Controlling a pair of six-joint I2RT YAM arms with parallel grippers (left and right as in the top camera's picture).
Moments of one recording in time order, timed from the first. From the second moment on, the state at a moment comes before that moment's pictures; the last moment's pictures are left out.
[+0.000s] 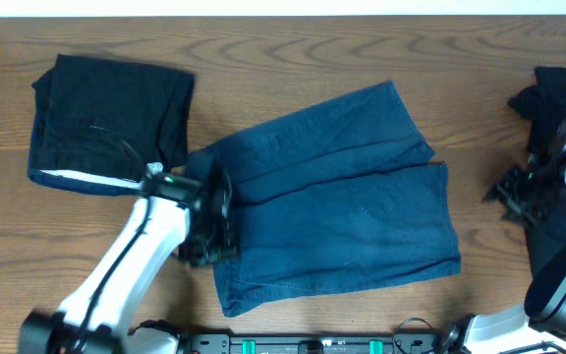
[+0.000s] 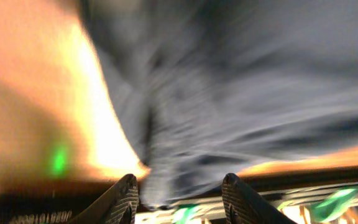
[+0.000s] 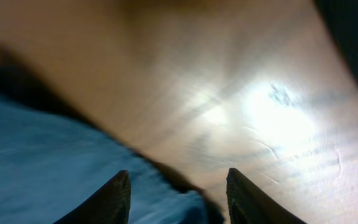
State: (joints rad) left arm -0.29 1.38 0.89 -1.16 0.31 -0.42; right arm -0.46 1.72 1.19 -1.09 -0.19 0.31
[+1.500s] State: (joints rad) left arm -0.29 1.96 1.12 -0.25 -0.01 -0.48; right arm 0.05 1.89 1.00 -0.17 -0.10 0.08
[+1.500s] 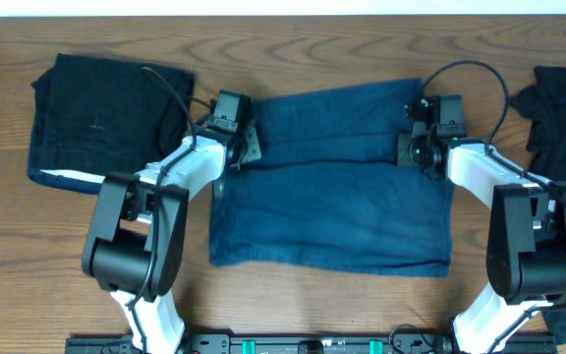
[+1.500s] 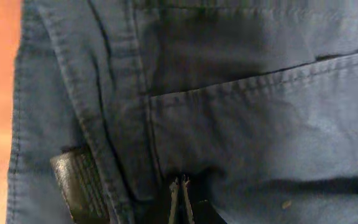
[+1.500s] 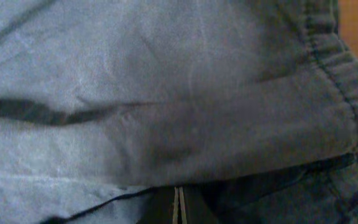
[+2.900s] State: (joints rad) left arm -0.20 1.91 1.35 -0.67 0.13 -0.29; right arm -0.24 1.54 1.08 -0.72 -0.03 0.11
